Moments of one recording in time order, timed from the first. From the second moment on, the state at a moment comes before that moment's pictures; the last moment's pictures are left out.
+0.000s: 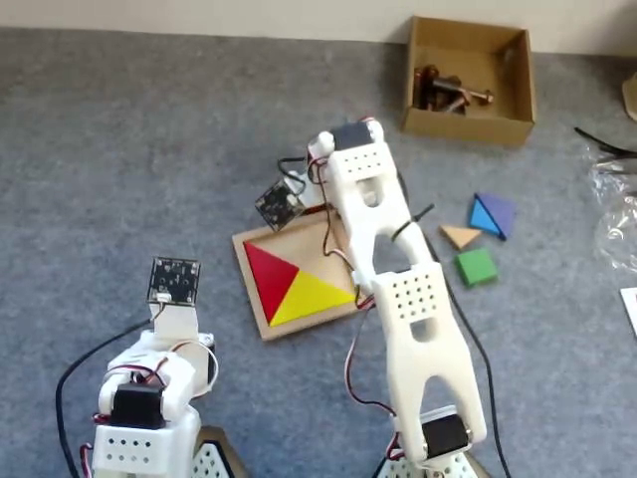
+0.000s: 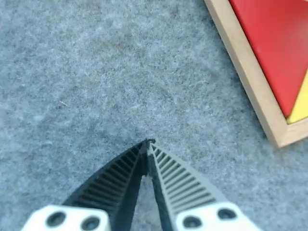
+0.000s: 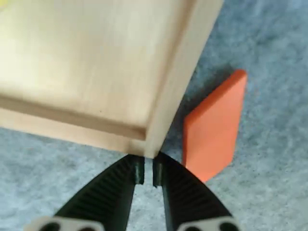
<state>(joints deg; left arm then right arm) -2.4 -103.6 96.0 76.1 5.5 -22.2 62.2 -62.9 87.0 113.6</state>
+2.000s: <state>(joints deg) -2.4 -103.6 96.0 76.1 5.5 -23.5 63.3 -84.3 100.1 109.9</state>
